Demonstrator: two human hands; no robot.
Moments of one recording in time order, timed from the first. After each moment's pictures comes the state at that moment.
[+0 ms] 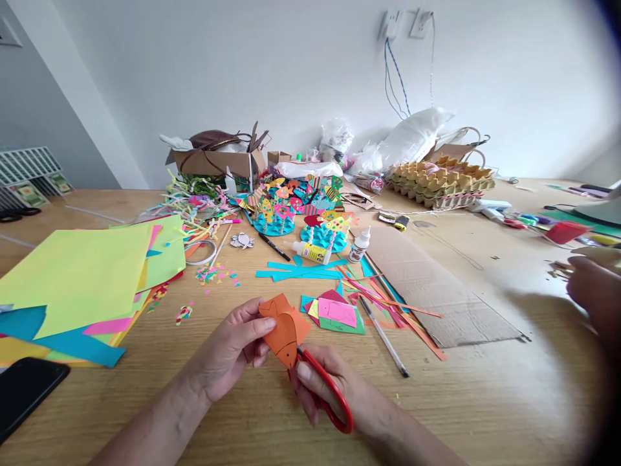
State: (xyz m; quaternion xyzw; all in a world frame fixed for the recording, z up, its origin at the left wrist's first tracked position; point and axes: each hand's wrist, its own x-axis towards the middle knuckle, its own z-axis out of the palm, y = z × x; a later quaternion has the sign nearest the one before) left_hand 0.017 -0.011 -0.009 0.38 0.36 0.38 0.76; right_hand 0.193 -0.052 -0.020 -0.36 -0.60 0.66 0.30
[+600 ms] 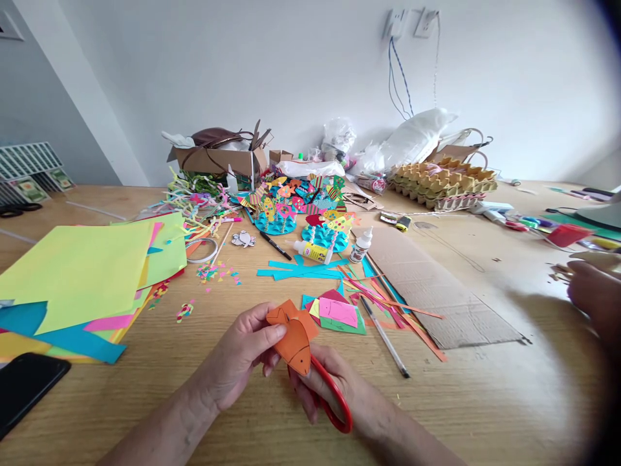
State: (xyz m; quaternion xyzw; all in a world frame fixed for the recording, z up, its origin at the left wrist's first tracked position) left_hand 0.029 -0.020 -0.003 0.44 0.38 0.38 0.72; right_hand 0.193 -0.052 -0.020 -0.37 -0.60 0.65 0.28
